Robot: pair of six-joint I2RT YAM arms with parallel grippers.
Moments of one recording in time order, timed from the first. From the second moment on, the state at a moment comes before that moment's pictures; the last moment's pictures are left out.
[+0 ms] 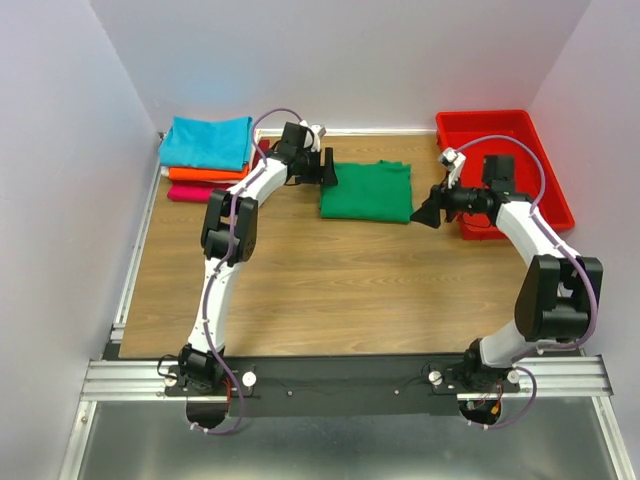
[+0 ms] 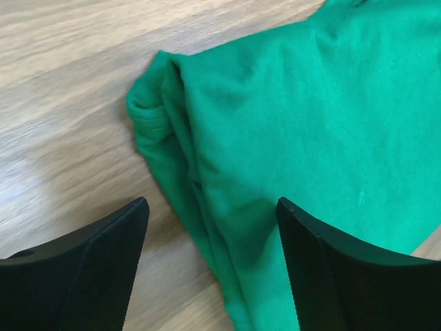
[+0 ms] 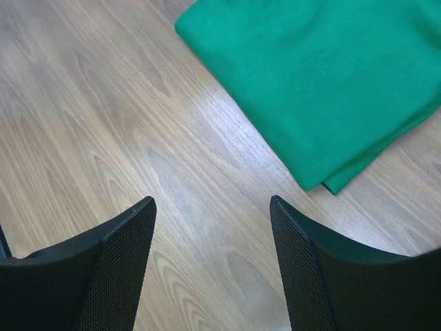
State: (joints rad) left arm -0.34 2.46 2.07 -0.37 0.38 -0.25; right arm -0.03 1.56 1.10 -0.37 -0.93 -0.41
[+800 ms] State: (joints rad) left arm -0.33 2.36 1.88 -0.33 0.68 -0.12; right arm -0.20 1.52 1.09 -0.37 -1.10 -0.41
